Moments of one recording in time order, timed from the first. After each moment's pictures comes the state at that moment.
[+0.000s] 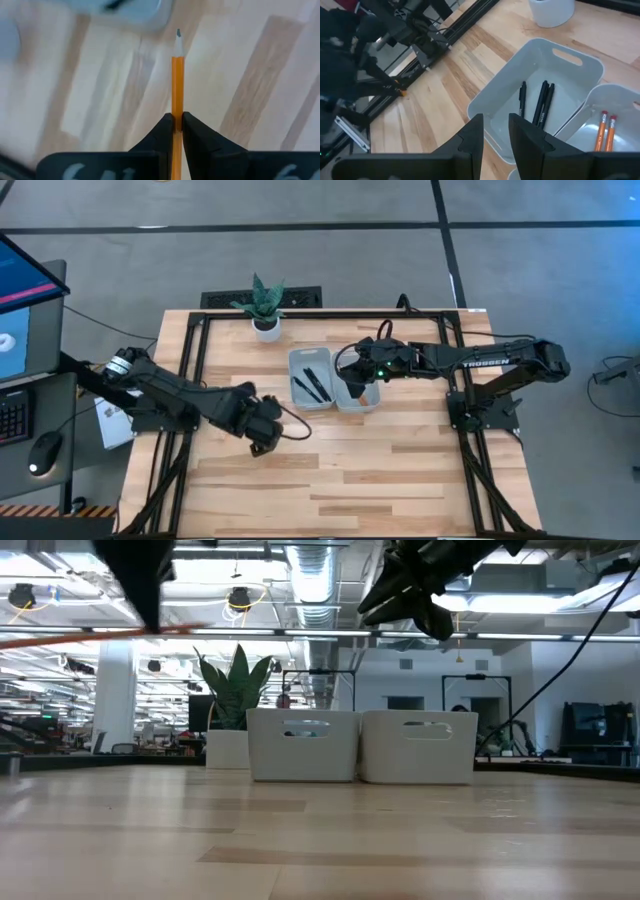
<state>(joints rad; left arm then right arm) -0.39 1.55 1.34 -1.25 -0.30 -0.74 -0.06 1.35 1.00 -0.22 0.07 0.63</state>
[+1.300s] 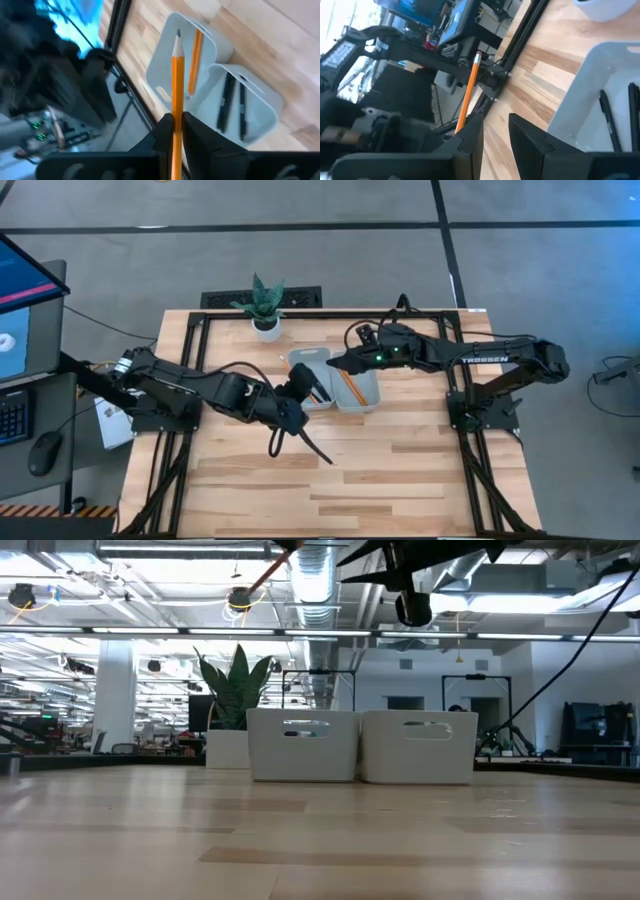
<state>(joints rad) -0.30 1.62 1.62 -0.94 -0.63 0.80 -0.13 1.35 1.00 0.06 -0.10 1.01</state>
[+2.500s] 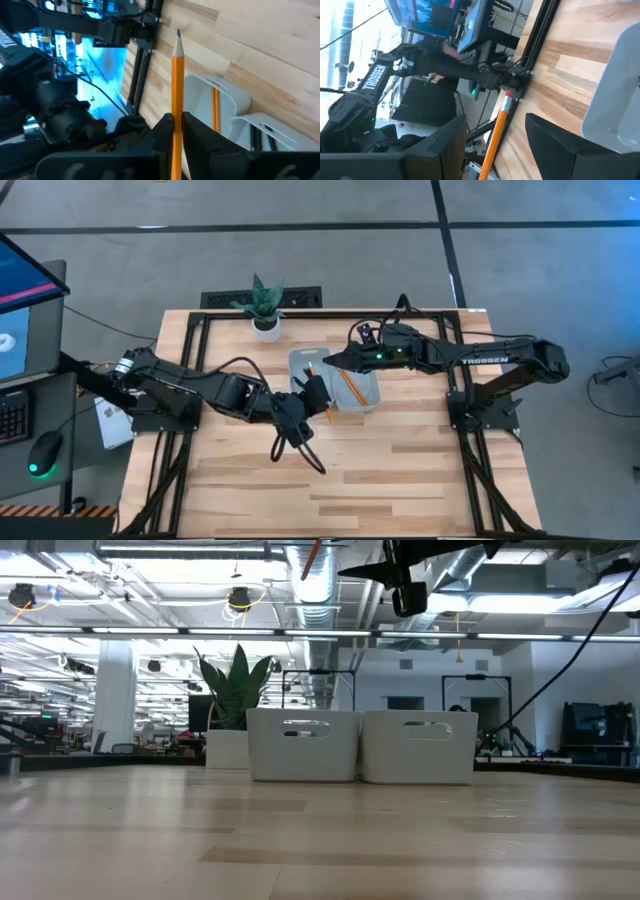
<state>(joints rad) -0.30 1.62 1.62 -0.69 -0.45 1.09 -0.12 1.35 1.00 0.14 -0.10 1.18</state>
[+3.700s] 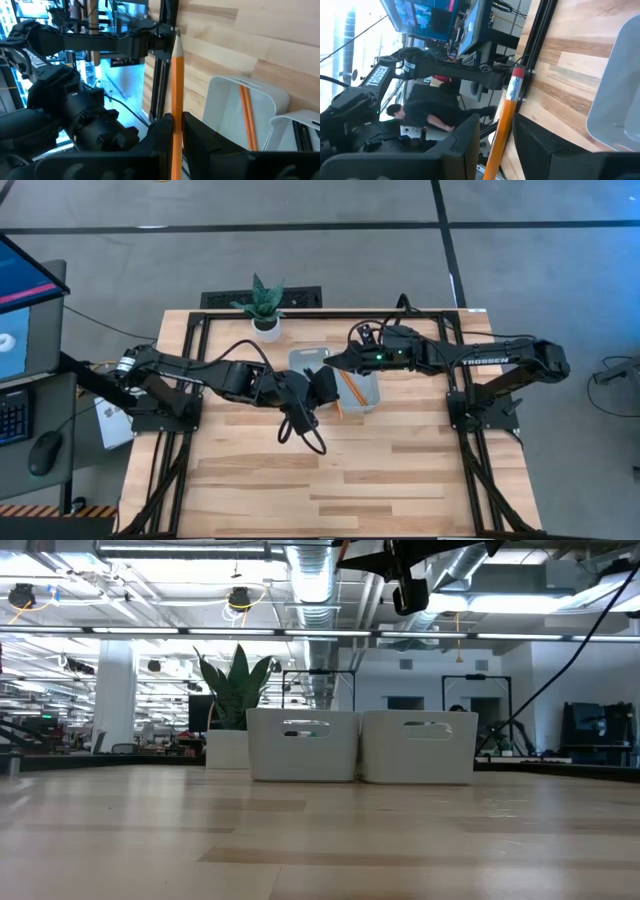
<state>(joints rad) -0.20 1.62 1.62 -0.56 -0.32 1.33 -0.10 1.35 1.00 0.14 -0.08 1.23</state>
